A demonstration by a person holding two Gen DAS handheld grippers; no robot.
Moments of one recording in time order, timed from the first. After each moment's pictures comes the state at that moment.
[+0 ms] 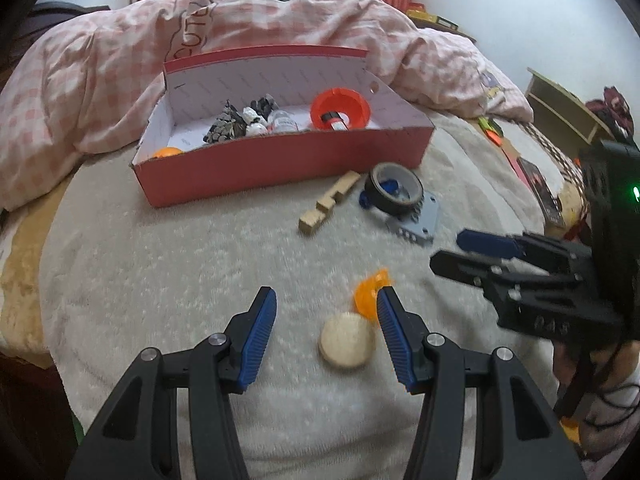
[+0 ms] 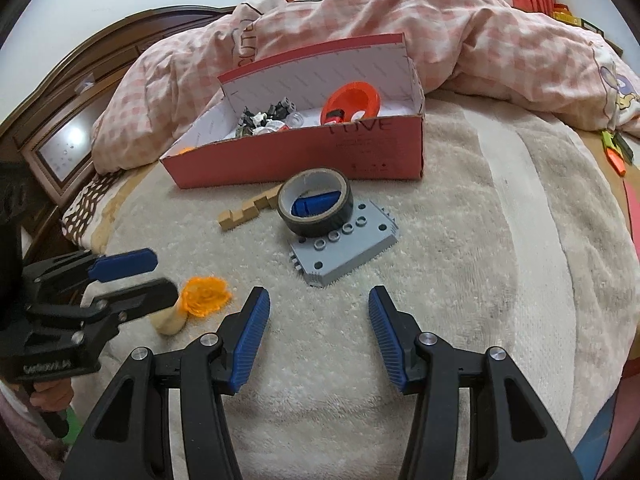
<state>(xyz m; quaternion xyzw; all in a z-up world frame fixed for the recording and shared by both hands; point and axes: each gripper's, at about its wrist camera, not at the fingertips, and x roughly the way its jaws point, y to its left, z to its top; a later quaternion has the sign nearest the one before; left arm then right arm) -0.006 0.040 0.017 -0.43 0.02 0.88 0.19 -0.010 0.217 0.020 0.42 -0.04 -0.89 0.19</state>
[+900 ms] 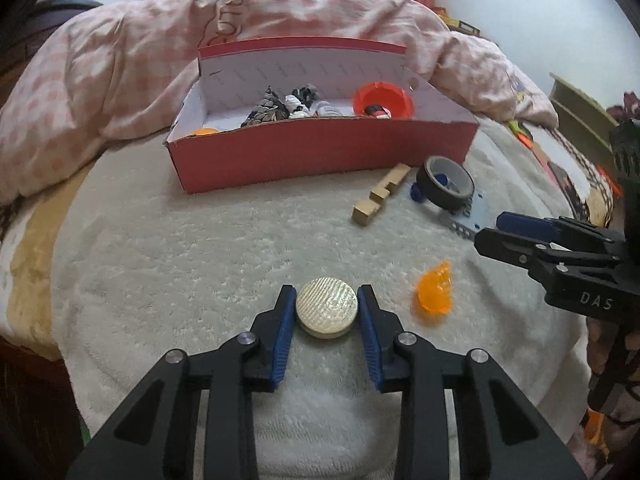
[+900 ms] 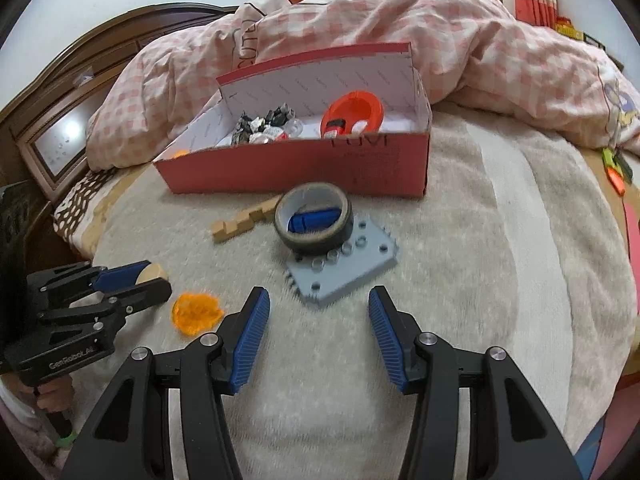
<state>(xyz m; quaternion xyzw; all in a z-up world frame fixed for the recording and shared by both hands) -0.017 0.019 -0.001 -0.42 0.01 0.90 0.14 -0.019 0.207 0.024 0.40 -0.01 -0.90 0.18</state>
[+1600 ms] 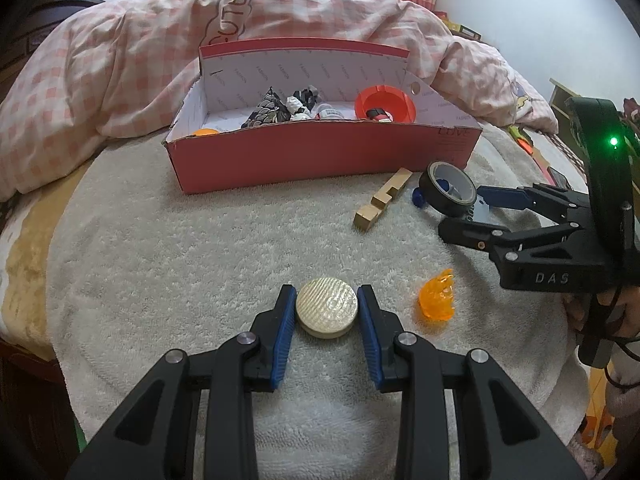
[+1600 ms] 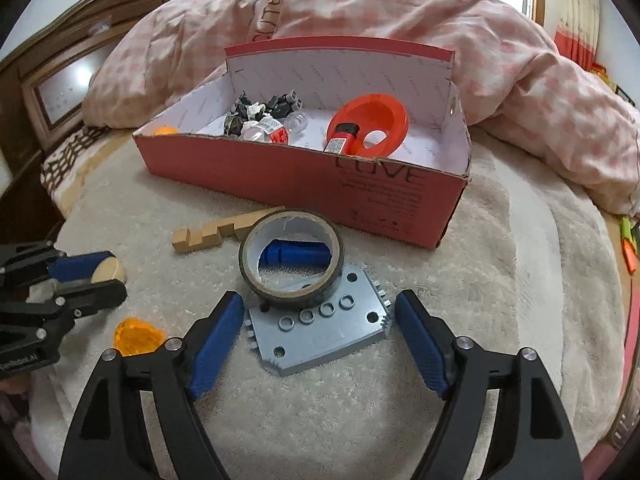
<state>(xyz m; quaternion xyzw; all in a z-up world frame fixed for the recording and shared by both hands) -0.020 0.019 -0.003 -0.41 0.01 0.90 0.14 -0.067 0.194 0.015 0.41 0.08 -0.89 0.20</state>
